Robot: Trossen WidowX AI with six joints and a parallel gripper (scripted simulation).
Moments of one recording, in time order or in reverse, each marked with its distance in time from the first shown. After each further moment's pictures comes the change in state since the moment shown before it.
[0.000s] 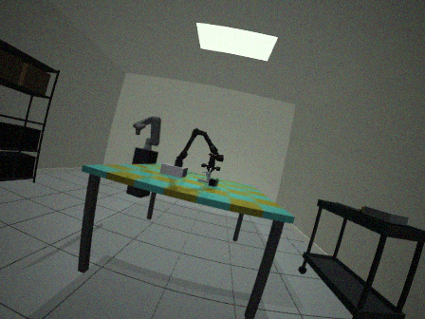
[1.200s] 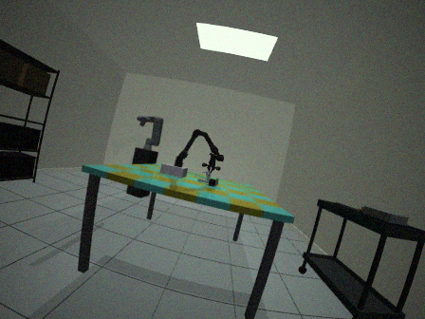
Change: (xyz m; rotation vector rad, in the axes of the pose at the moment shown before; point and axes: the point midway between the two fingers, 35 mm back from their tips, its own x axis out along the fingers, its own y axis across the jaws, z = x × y) arm 0.002 0.000 0.031 0.003 0.005 0.021
